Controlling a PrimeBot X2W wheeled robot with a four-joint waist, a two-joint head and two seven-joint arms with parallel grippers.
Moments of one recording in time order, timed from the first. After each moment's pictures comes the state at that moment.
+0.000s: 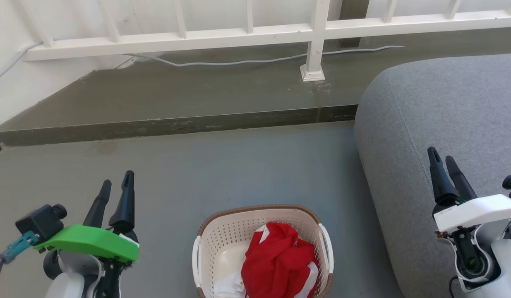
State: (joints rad) left arm -0.09 0.14 -0.17 0.16 -0.88 -0.08 -0.10; right arm -0.05 -0.19 0.08 0.20 0.85 0.08 -0.10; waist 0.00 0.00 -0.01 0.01
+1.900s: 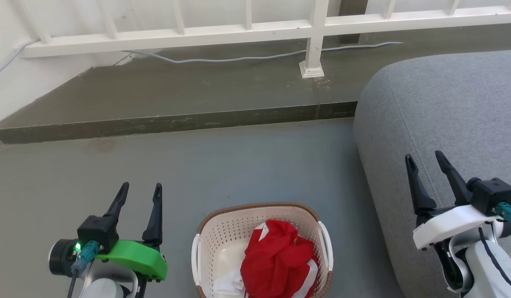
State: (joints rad) left arm -0.09 0.14 -0.29 0.22 -0.35 0.01 -0.25; right arm -0.06 -0.22 0.17 0.22 0.31 0.04 -0.25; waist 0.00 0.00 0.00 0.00
